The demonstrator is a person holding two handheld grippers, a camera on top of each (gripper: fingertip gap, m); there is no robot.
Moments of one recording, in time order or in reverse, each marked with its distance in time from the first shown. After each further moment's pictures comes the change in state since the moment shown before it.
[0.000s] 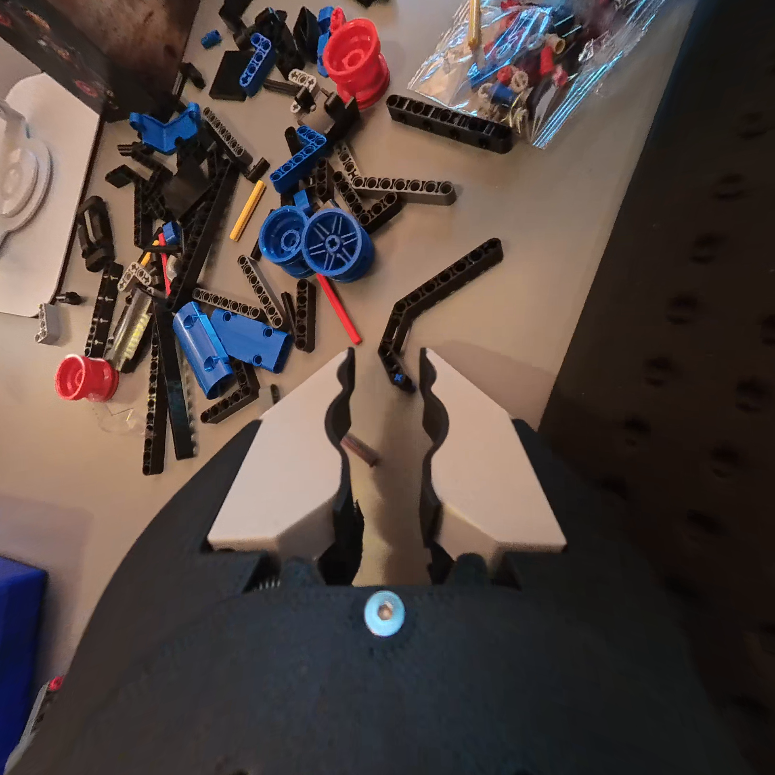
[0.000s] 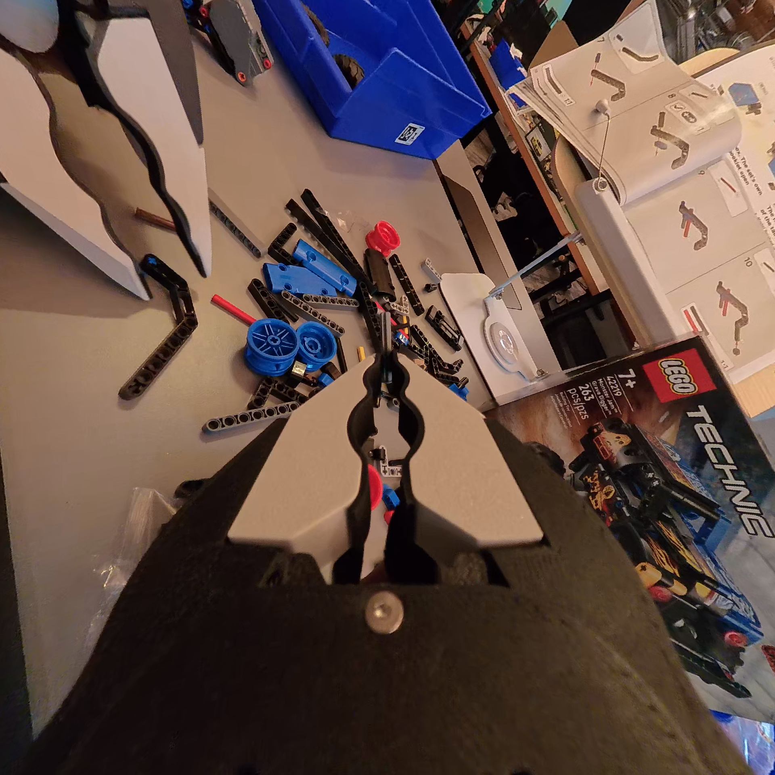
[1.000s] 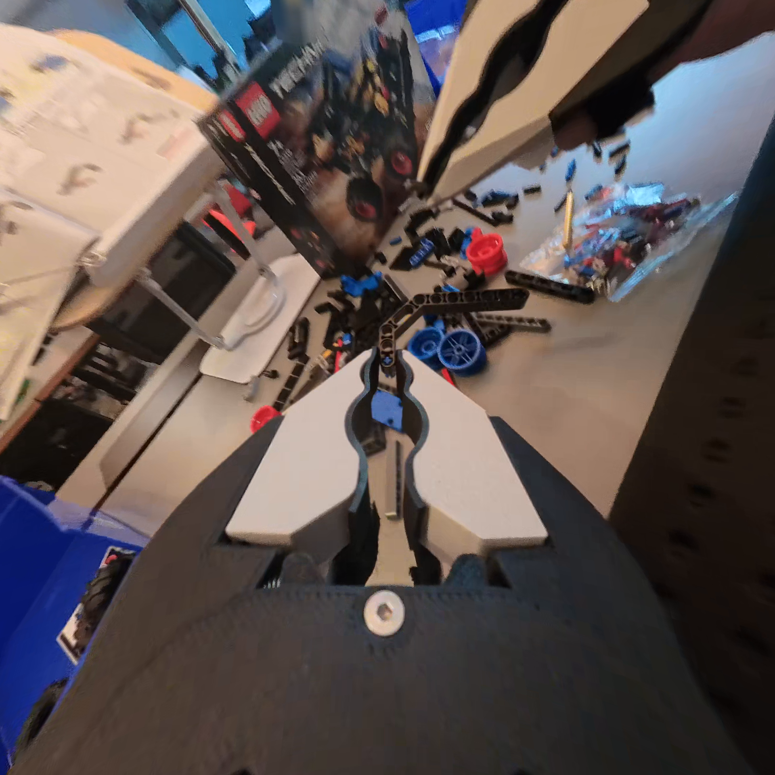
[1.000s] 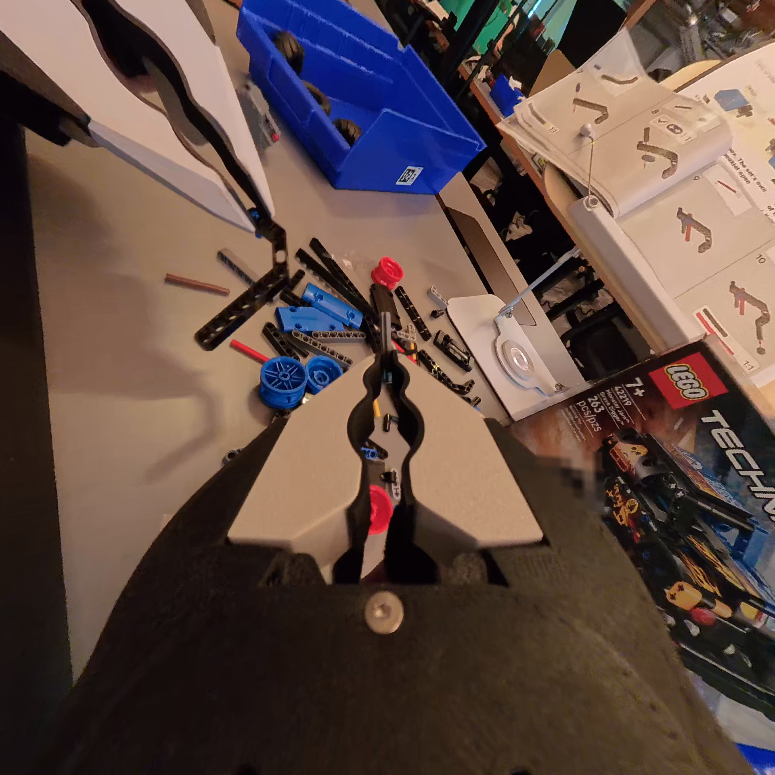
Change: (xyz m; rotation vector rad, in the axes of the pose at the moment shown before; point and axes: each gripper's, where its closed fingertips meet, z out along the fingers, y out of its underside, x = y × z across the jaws) left arm -0.052 -0.048 -0.062 0.372 -0.310 0.004; right arm 0.007 -0.019 -0.006 0.082 -0.040 0.114
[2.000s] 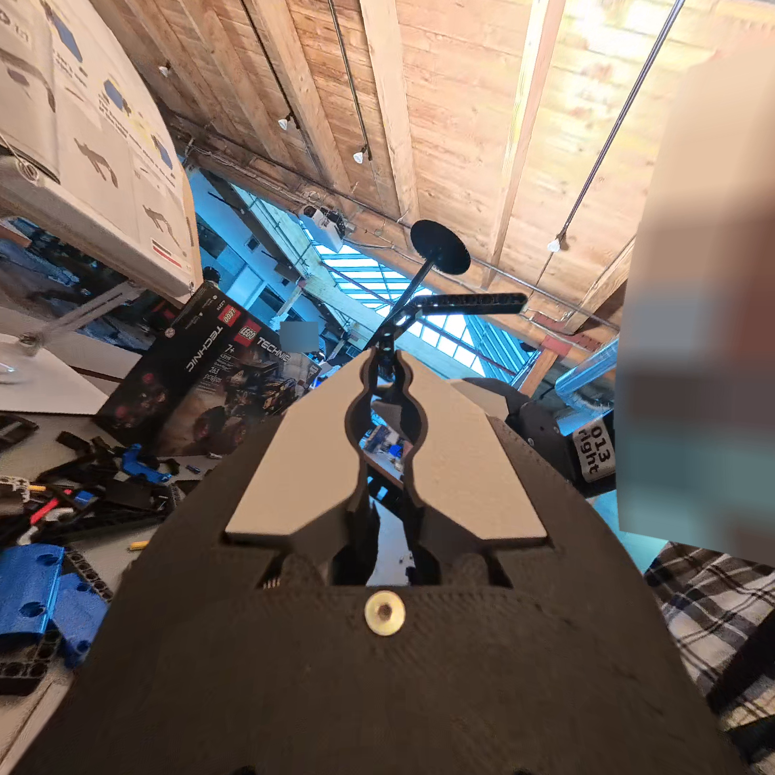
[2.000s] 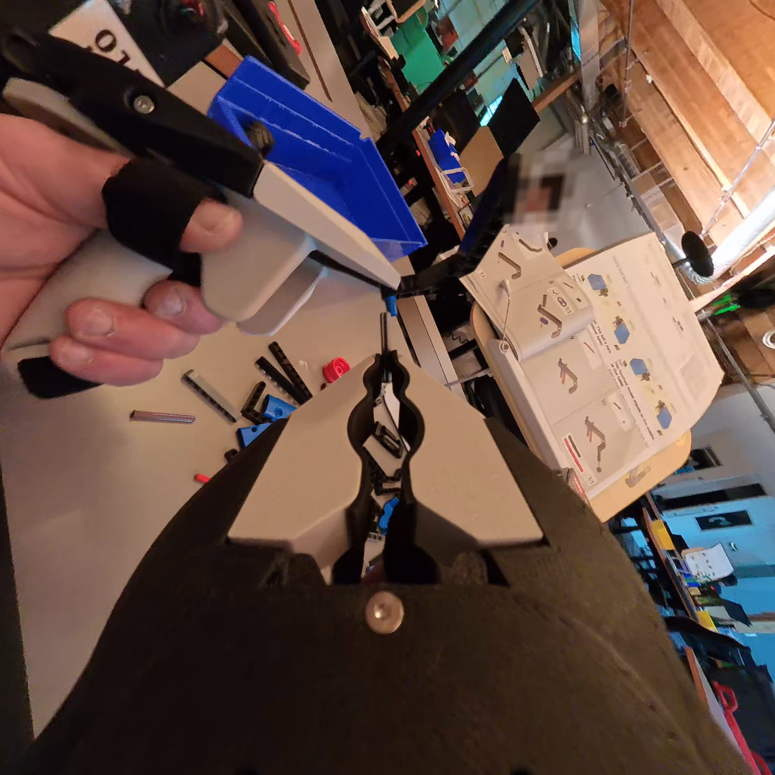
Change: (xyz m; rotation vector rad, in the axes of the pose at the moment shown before) left arm -0.071 -0.075 -0.044 0.912 0.300 -1.215; right arm -0.005 -0.114 0.028 -0.006 0.175 -0.233
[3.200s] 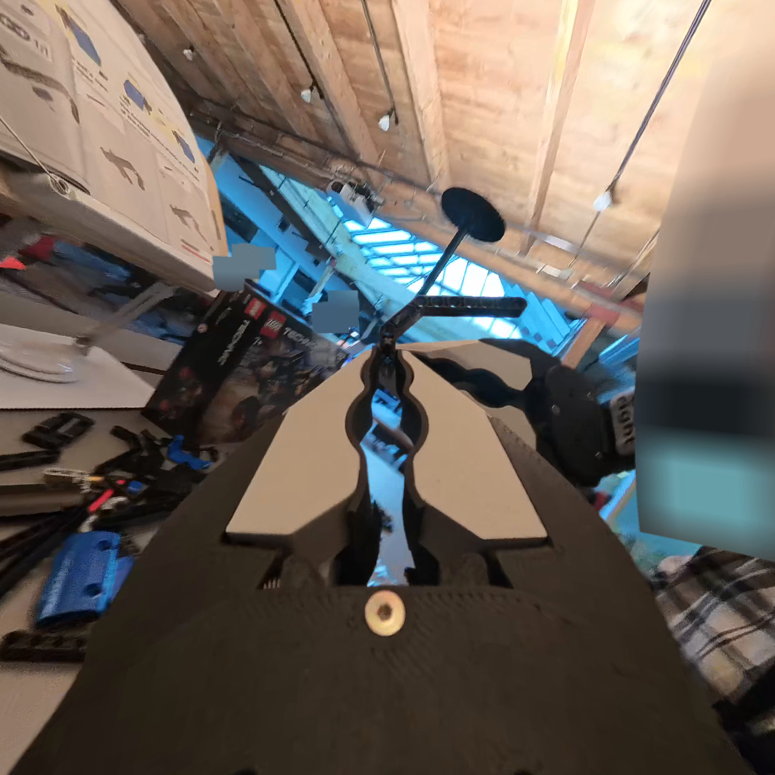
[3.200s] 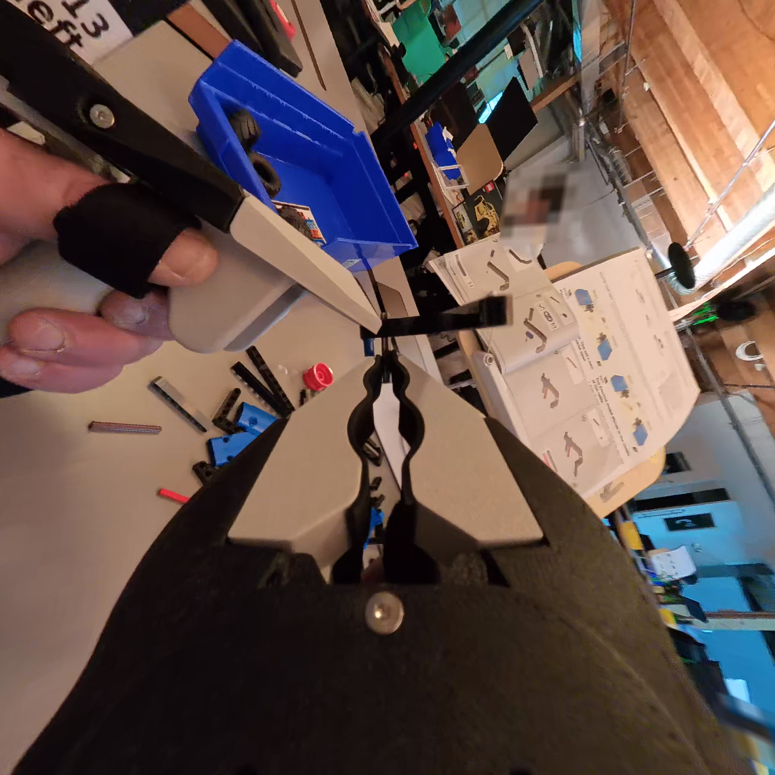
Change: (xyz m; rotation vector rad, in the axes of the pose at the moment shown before) left arm -0.006 0.002 0.001 -0.068 -0.070 0.080; right arm 0.011 -0.010 0.015 -0.012 0.010 -0.062
